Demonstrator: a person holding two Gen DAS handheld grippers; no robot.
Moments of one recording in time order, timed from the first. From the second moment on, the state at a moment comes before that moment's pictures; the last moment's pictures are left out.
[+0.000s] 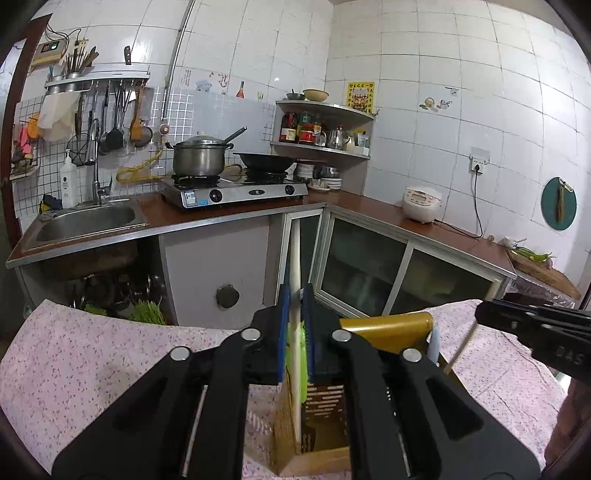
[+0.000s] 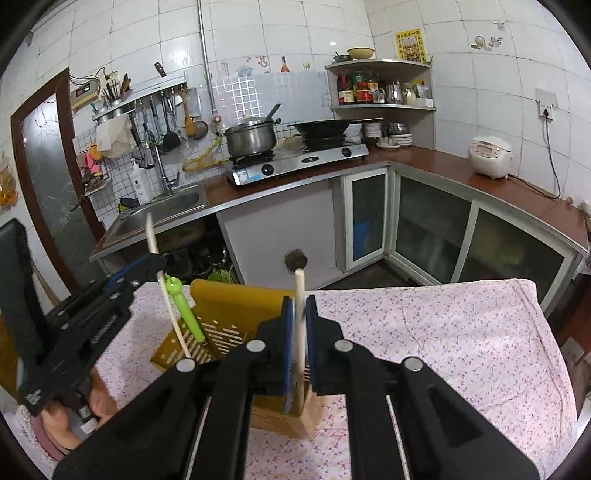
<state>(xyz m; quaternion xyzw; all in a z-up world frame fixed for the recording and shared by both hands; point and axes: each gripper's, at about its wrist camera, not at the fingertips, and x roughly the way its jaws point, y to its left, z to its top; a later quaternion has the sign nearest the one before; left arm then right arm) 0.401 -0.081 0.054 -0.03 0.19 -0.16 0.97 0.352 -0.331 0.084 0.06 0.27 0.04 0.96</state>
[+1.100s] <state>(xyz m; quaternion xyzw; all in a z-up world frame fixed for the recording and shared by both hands) 0.320 -0.003 -0.048 -0.02 0.51 -0.05 0.86 0.279 -0.375 -0.051 0.06 0.53 -0.06 0.85</state>
